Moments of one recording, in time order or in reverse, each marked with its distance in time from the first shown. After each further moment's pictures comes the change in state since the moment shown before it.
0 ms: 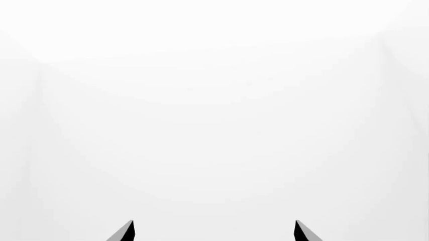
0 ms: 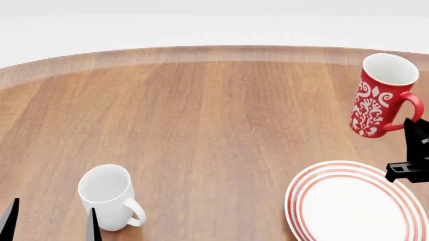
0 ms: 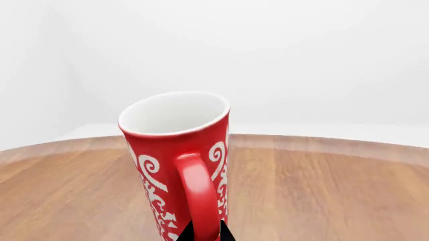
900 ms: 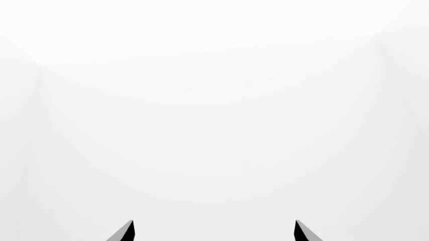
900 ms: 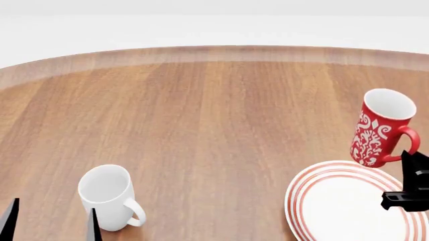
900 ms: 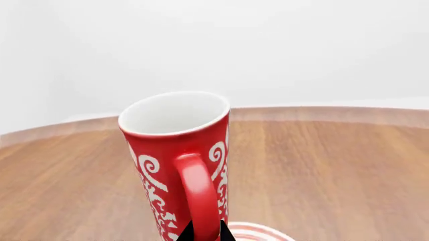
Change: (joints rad) left arm -0.006 -0.007 0.012 -0.004 0.009 0.007 -0.017; right arm -0.090 -0.052 0.010 0.104 -0.026 -0.093 -0.012
